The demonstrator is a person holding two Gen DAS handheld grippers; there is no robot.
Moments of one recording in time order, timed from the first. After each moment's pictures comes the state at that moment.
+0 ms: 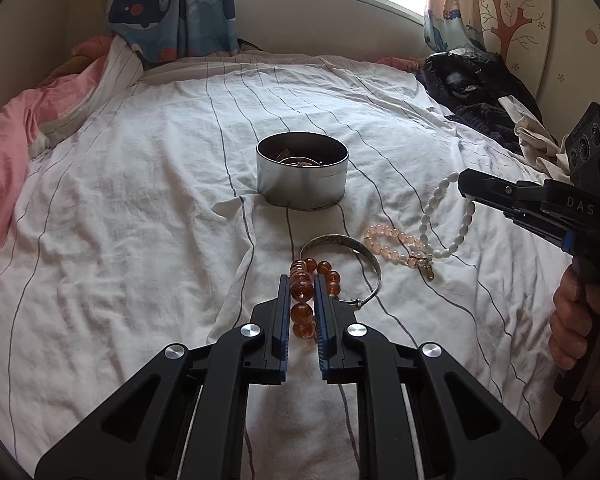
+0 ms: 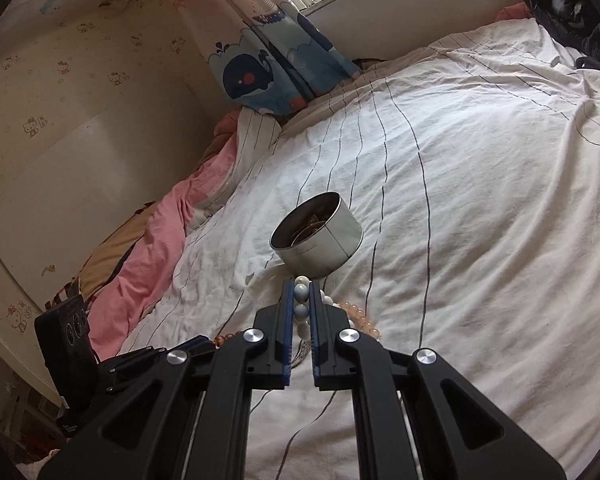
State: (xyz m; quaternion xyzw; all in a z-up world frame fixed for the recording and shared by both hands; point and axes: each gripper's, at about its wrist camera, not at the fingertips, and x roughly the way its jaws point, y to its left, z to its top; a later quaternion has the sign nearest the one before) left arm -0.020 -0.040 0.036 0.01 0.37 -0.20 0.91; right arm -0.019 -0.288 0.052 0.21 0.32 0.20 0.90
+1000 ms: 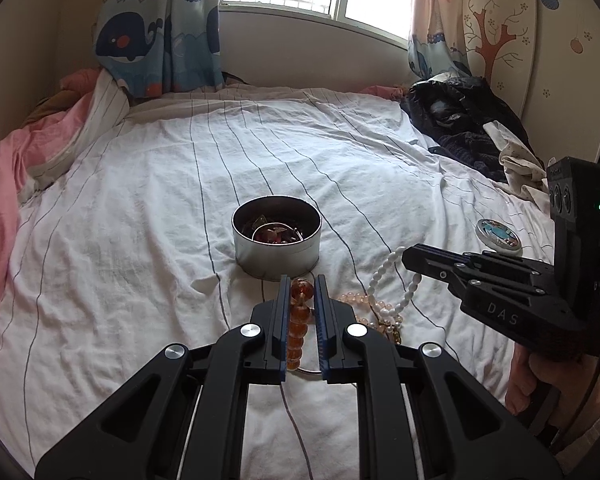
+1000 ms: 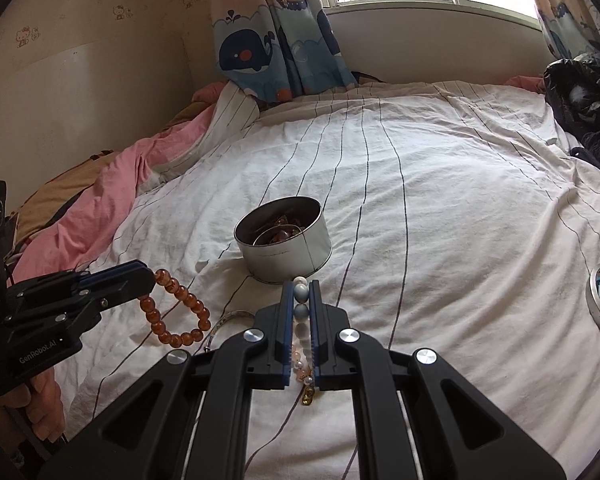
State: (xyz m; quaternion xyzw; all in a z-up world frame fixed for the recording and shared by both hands) left arm -0.001 -0.058 0.083 0.01 0.32 -0.22 0.92; right arm -0.007 -0.251 0.058 0.05 0.33 0.13 0.94
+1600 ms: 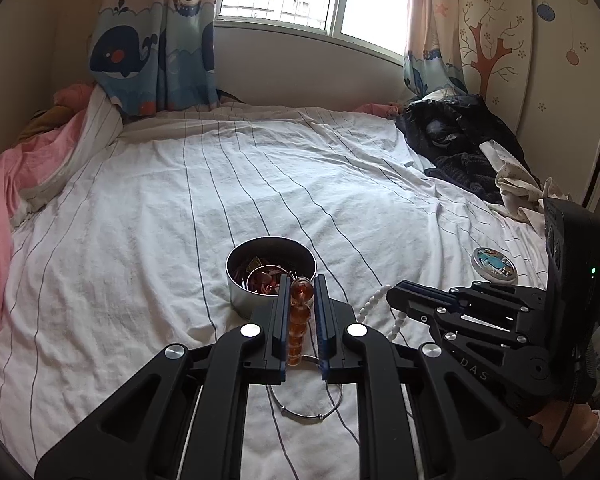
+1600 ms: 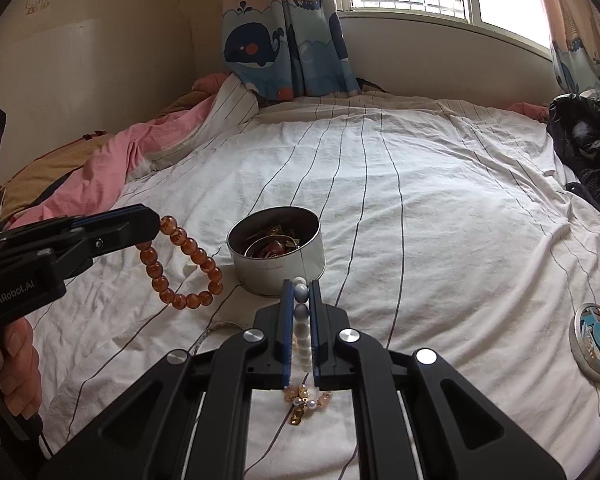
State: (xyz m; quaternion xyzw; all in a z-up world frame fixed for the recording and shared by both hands) left arm 0.021 -0.066 0.107 0.00 0.30 -0.23 0.93; right arm 0.004 -0.235 0.068 -0.02 0.32 0.11 0.94
